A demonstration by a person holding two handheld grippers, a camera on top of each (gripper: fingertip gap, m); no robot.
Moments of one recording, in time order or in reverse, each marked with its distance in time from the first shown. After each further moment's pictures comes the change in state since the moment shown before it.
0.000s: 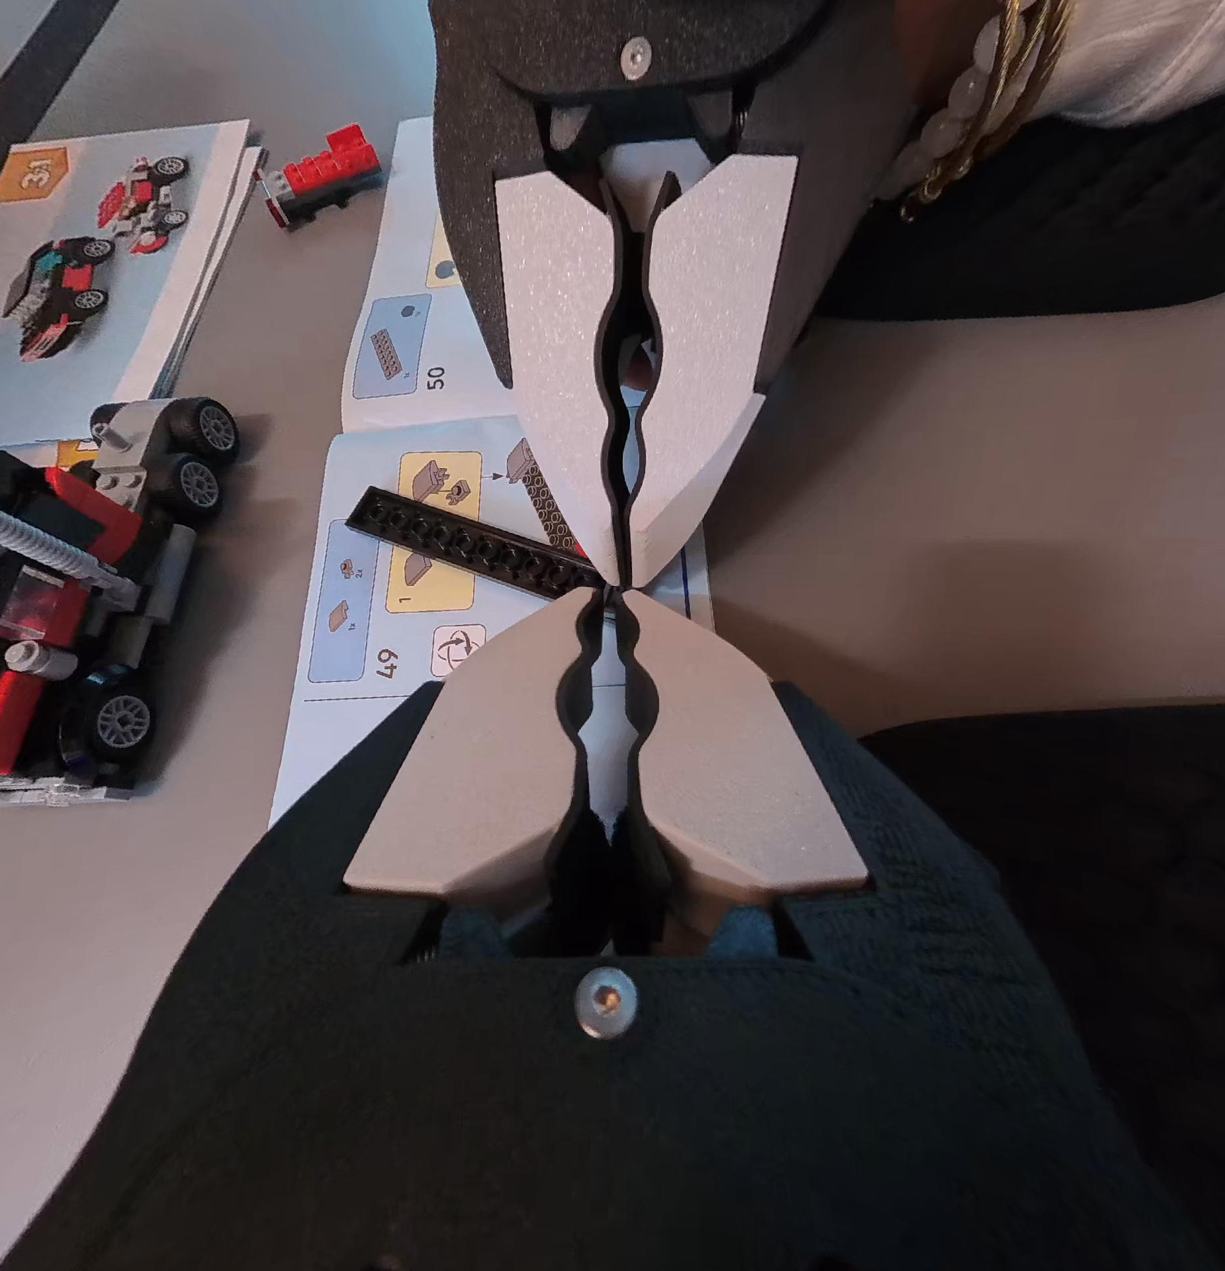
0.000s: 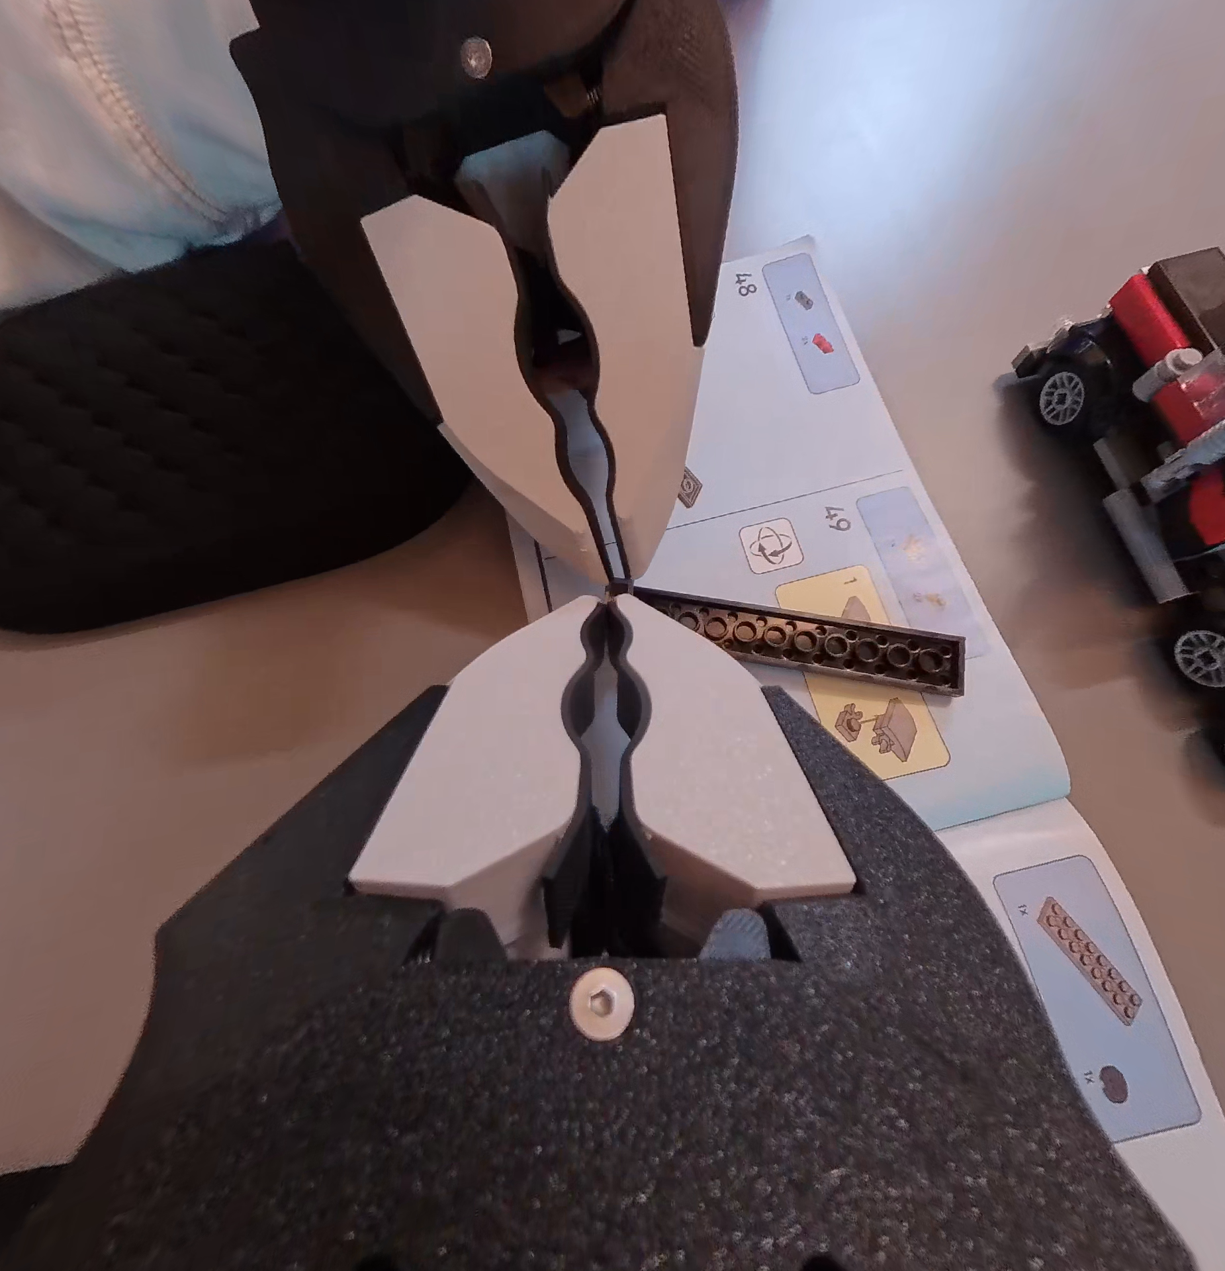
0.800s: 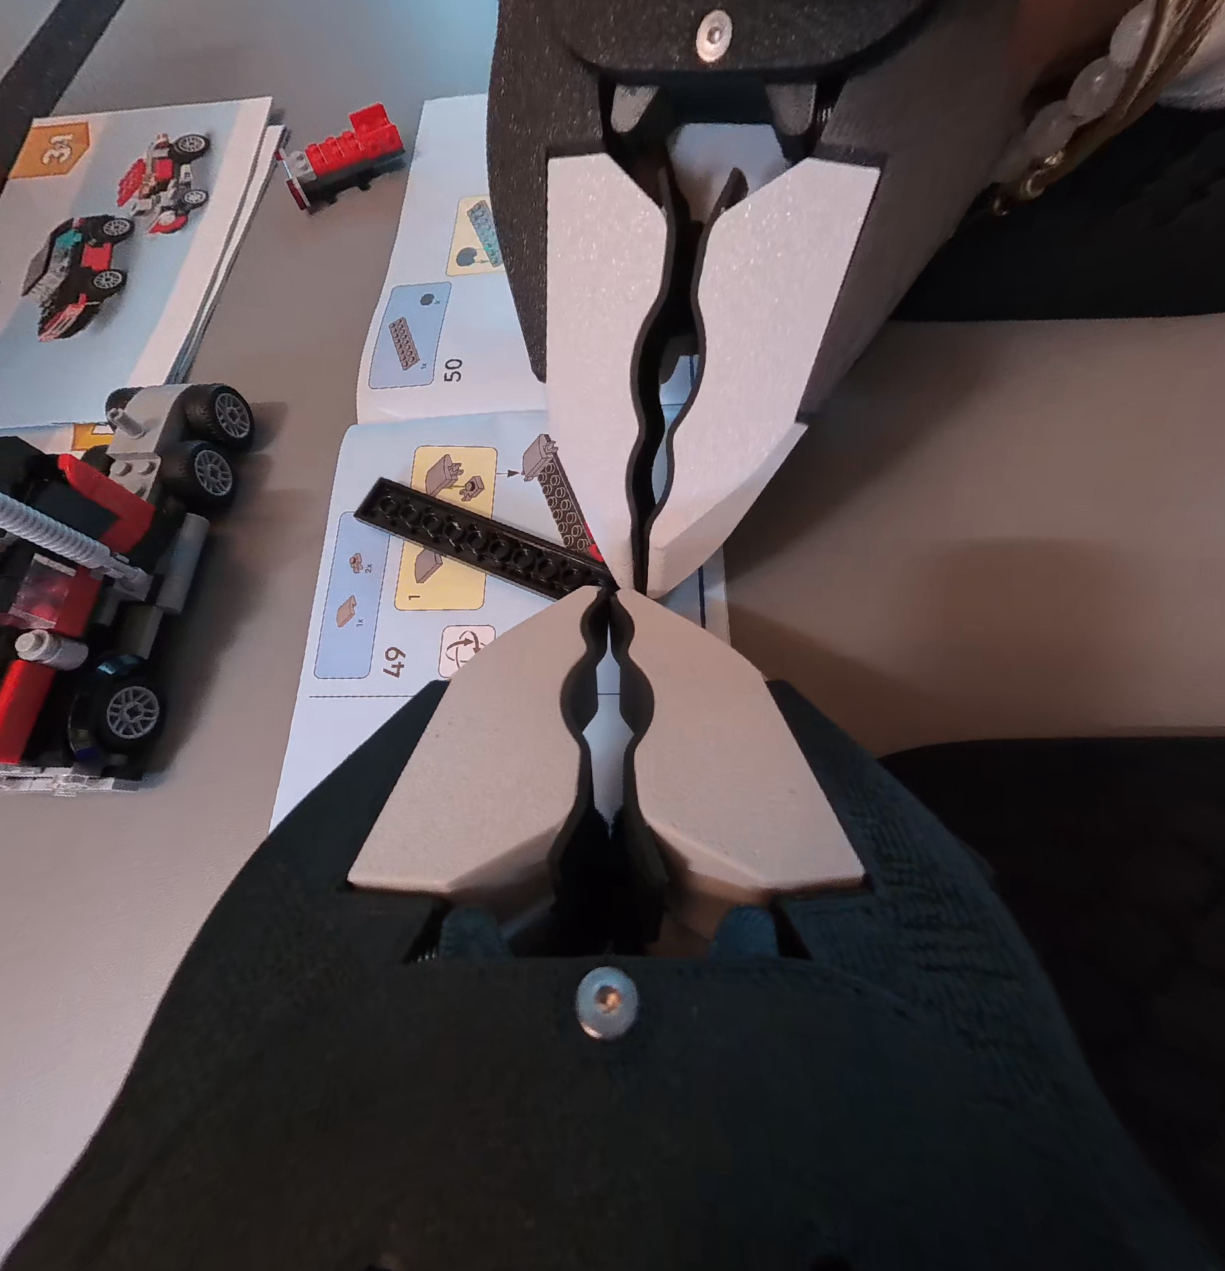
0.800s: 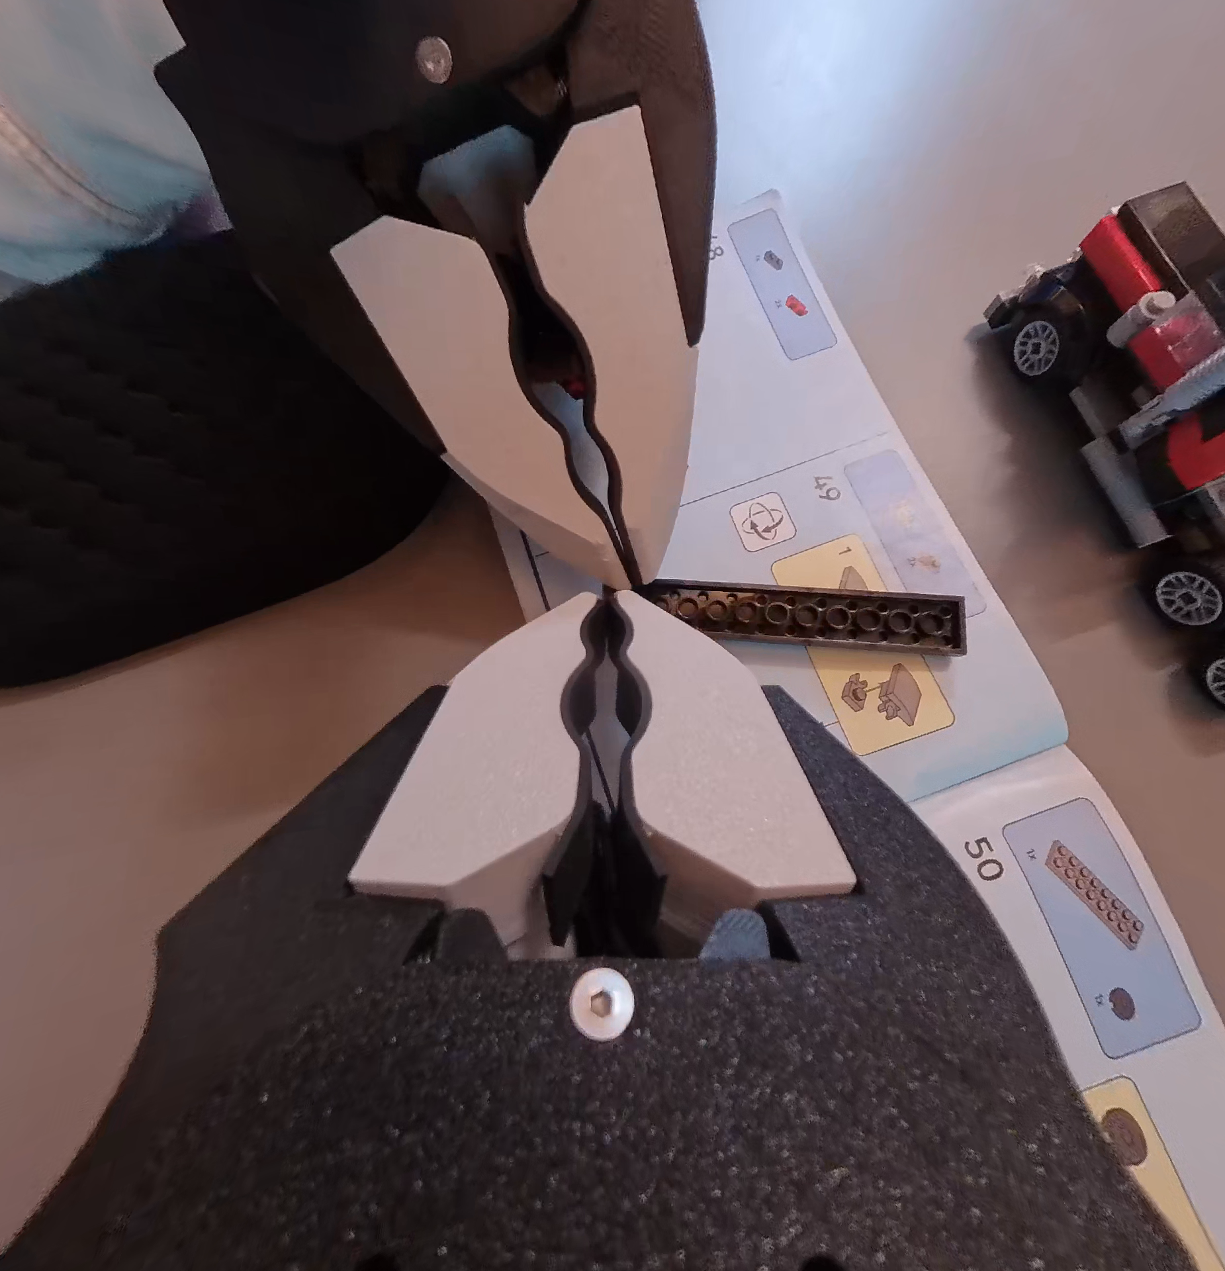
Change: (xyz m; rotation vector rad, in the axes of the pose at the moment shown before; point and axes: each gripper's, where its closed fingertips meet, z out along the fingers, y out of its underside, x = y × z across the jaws) left arm -0.004 0.000 0.004 -0.017 -0.031 -0.018; right arm 0.001 0.002 0.001 -0.062 0.091 0.061
